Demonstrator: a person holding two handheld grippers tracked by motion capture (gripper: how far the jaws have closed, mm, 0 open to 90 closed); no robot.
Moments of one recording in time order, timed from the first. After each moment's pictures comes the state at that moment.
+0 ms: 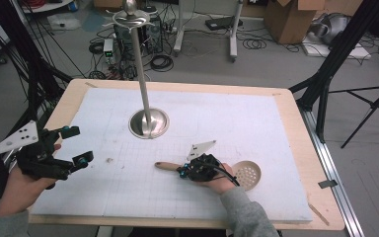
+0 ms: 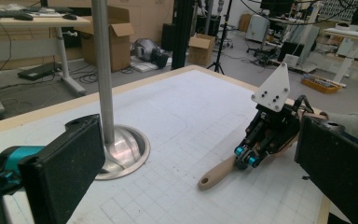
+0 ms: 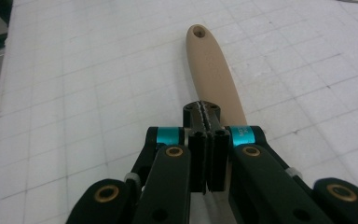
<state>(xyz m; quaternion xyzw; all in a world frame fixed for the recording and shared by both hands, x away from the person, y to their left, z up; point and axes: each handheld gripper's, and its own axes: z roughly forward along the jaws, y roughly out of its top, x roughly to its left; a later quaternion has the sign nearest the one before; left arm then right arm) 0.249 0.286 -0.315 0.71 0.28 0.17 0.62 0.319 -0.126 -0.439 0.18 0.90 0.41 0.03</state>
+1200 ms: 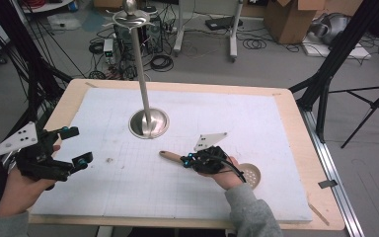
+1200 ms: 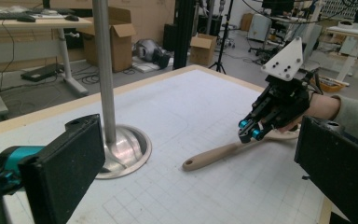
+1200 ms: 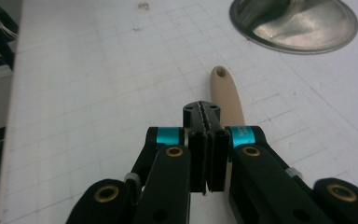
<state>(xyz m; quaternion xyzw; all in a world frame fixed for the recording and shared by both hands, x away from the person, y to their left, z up) 0.247 0.286 -0.315 0.71 0.28 0.17 0.63 0.320 -0.141 -0.402 0.19 0.87 0.44 0.06</state>
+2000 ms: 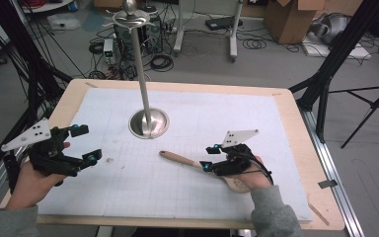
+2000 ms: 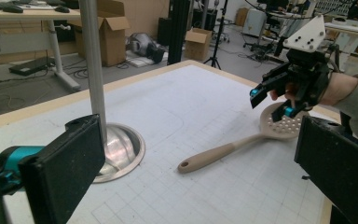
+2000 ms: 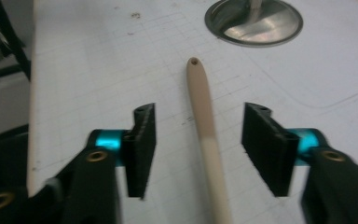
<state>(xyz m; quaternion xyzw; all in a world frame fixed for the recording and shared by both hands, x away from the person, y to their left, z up) 0.262 0.270 -0.320 0.72 0.28 0.16 0.62 0.313 -0.203 -0.377 0.22 0.86 0.46 0.05</state>
